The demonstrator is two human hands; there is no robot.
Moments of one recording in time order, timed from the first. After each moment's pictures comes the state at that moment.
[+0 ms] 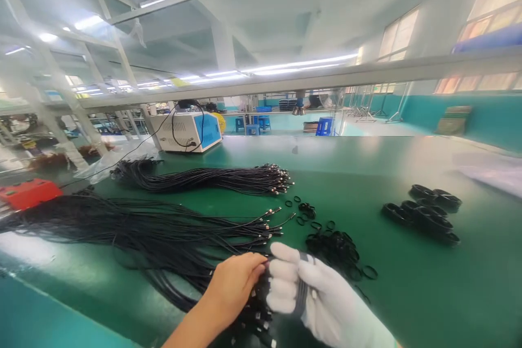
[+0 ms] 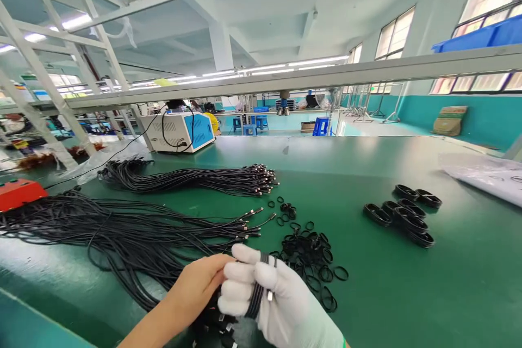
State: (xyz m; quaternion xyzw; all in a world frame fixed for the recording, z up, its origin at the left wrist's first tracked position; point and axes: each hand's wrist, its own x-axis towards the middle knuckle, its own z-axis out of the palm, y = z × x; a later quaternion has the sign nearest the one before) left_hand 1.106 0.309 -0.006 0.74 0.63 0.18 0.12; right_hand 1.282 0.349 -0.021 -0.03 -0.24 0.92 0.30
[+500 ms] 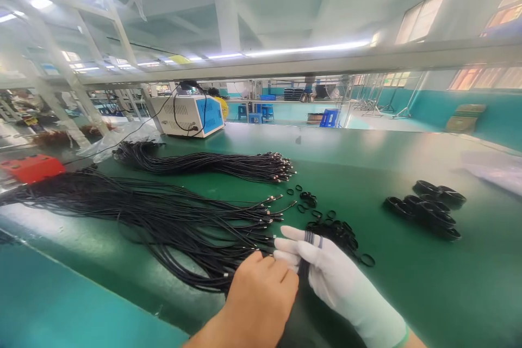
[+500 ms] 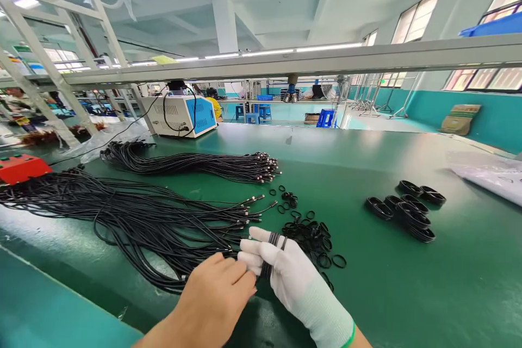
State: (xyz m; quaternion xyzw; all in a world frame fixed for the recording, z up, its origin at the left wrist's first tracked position) left_hand 1.149 0.288 -0.005 0.83 0.51 0.15 -0.16; right_hand 1.286 0.359 -0.025 -0.17 -0.32 0.86 0.37
